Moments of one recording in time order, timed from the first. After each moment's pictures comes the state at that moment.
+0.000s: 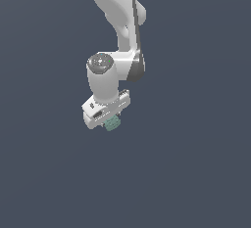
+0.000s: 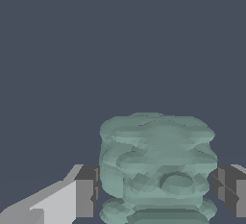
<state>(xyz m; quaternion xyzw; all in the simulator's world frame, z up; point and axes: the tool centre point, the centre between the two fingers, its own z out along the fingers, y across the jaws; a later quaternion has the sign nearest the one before) 0.009 -0.066 0.124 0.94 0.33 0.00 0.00</state>
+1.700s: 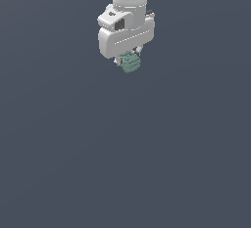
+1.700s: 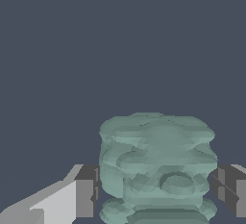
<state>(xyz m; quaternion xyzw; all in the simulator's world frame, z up) -0.108 0.011 0.350 0.94 0.33 0.00 0.00</state>
